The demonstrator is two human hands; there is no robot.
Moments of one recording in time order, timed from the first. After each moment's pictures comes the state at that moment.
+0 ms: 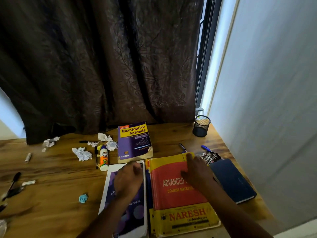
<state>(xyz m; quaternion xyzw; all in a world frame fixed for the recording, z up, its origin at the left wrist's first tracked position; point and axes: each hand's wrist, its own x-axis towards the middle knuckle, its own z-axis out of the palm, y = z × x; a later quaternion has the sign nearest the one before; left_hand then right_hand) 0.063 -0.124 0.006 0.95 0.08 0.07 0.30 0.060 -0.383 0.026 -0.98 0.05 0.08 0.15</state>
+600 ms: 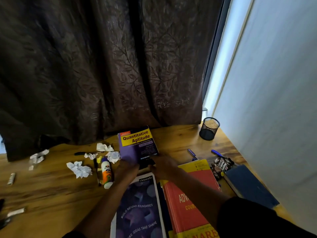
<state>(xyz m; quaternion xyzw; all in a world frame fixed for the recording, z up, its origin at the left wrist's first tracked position) 0.191 -0.061 -0.015 0.91 0.12 -0.14 0.38 0.179 -0.240 0.005 -0.98 -0.07 0.10 0.18</state>
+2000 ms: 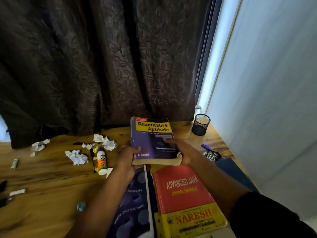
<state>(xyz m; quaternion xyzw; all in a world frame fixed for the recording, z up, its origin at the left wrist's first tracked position) 0.122 -0.117 0.083 0.58 0.22 -0.11 0.77 0.151 -0.335 0.053 -0.52 0.17 0.25 0.80</state>
